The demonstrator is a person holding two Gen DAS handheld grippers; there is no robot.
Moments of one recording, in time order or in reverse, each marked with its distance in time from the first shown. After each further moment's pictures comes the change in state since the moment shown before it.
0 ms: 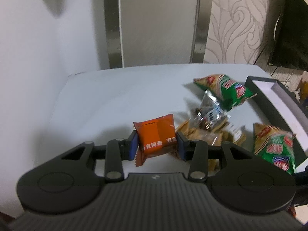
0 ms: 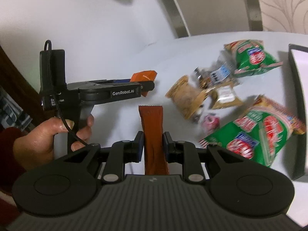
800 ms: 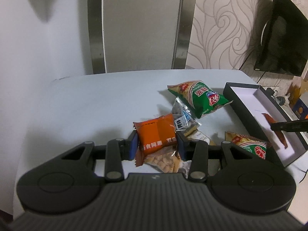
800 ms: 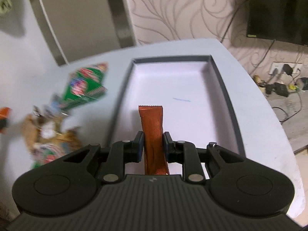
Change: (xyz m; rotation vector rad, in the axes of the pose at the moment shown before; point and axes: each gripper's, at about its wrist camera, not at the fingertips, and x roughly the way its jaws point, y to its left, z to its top) left arm -0.013 -0.042 0.005 -0.013 -0.018 -0.049; right arm -0.064 -0.198 0.011 0.131 -0.101 -0.548
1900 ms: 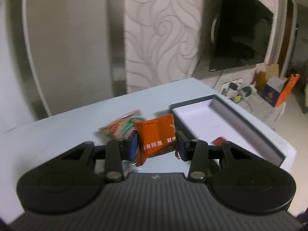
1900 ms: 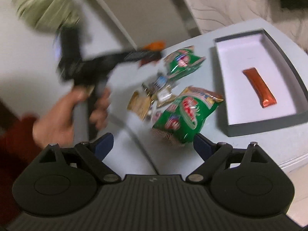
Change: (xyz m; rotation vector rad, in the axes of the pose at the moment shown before) left arm 0.041 -0.101 0.058 0.212 -0.063 -0.233; right arm -0.129 0.118 -0.082 0.104 0.013 0.396
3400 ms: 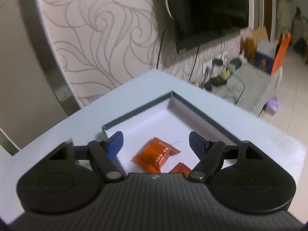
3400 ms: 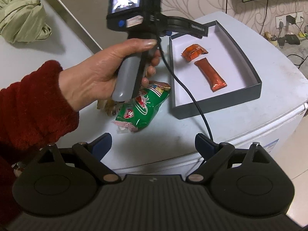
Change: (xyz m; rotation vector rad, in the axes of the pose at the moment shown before) left arm 0.106 -0.133 0.032 0.211 0.075 -0.001; right arm -0.058 -0.057 -0.026 0.145 -0.031 -0.116
